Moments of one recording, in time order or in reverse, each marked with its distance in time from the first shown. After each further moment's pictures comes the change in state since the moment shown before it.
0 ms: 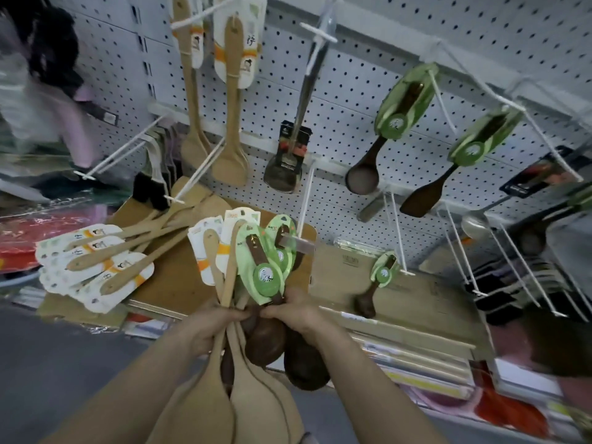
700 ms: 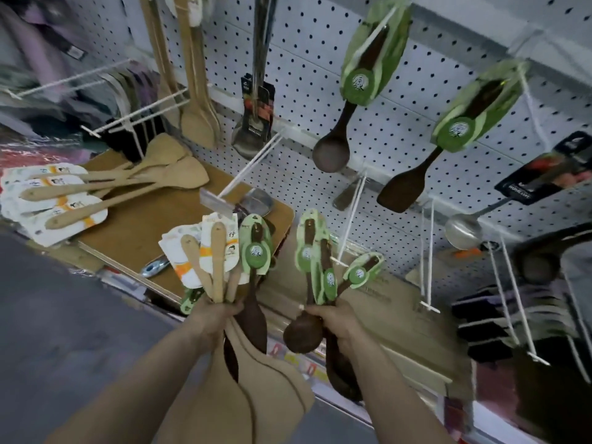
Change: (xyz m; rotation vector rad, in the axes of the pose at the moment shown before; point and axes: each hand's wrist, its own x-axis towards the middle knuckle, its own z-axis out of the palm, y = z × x) left_hand 0.042 -0.083 0.169 -0.246 0.388 0.007; right_hand 0.023 0.166 -0.189 0.331 0.113 0.211
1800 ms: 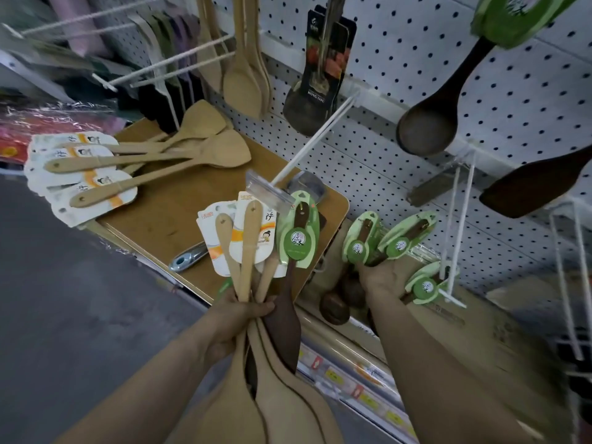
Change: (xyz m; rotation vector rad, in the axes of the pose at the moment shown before) left_hand 0.069 0.002 -0.032 -0.091 -0.181 -0.018; right_hand 0.170 -0.031 0.054 -0.504 0.445 -0.045
